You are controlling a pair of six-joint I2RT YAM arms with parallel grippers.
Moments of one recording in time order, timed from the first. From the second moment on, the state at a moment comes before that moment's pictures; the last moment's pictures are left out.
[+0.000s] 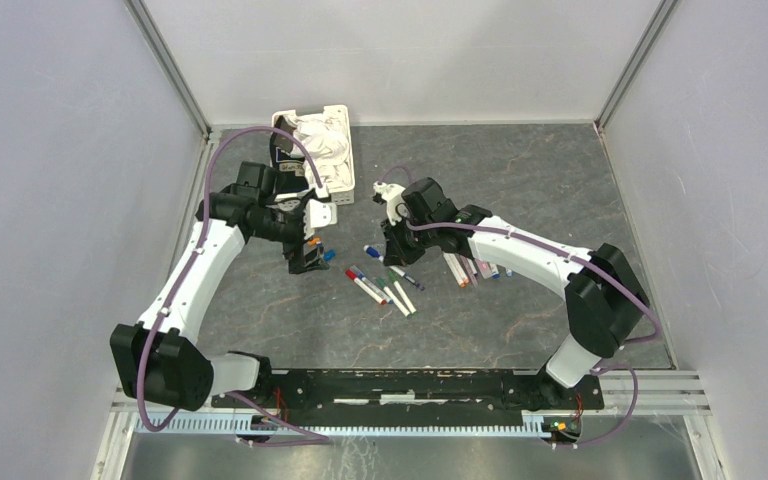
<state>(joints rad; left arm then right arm) -0.19 1.28 1.18 -1.03 0.78 1.18 0.78 1.65 1.21 -0.38 -0.32 0.15</state>
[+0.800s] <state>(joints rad) -0.32 1.32 1.12 -1.11 0.87 1.41 0.79 1.77 1.36 -0.35 -0.79 0.23</state>
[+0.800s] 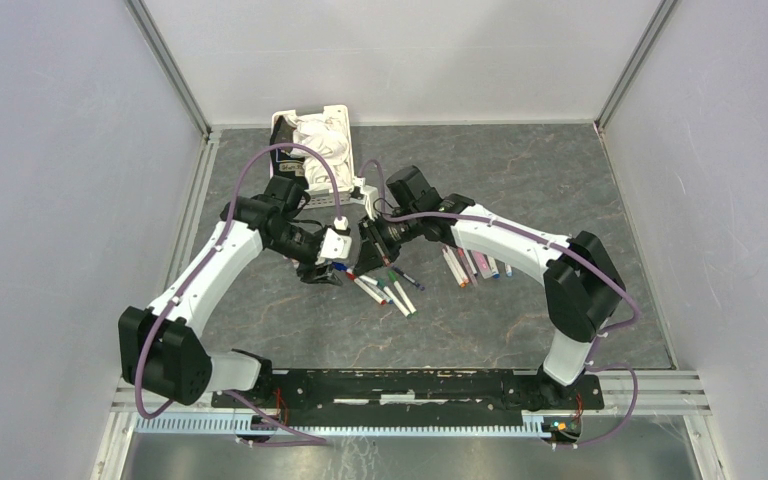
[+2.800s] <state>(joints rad) -0.12 1.54 1.07 -0.79 0.62 1.37 0.52 1.63 1.10 -0.47 -0.24 0.16</state>
